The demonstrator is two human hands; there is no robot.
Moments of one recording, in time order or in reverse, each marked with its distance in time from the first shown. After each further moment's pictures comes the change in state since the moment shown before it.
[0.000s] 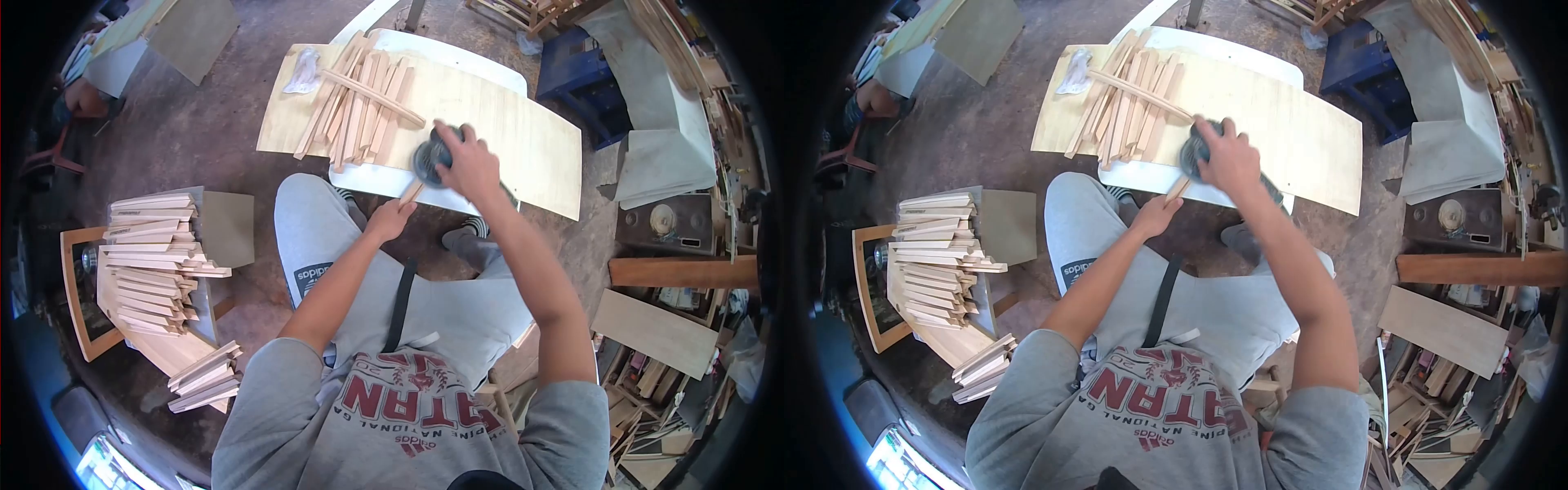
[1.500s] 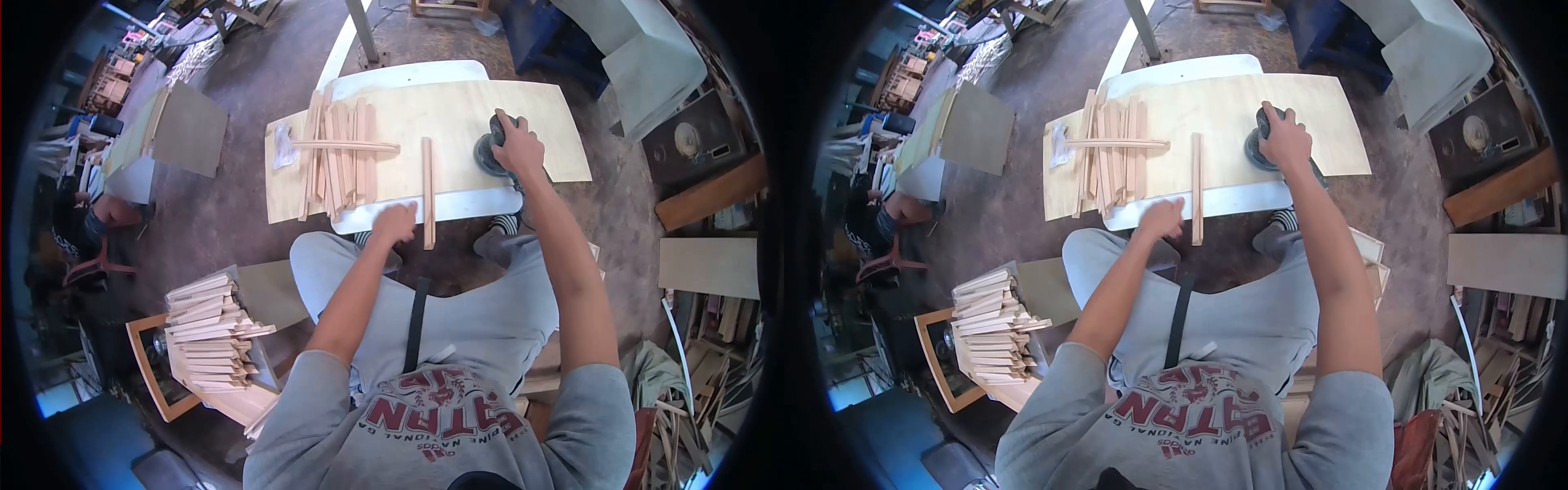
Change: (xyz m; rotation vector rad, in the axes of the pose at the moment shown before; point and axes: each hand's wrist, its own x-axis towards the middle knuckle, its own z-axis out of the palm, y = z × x) left_hand 0.058 0.058 -0.023 0.478 -0.242 0.020; right_hand -0.014 0.176 0.025 0.078 0.158 0.512
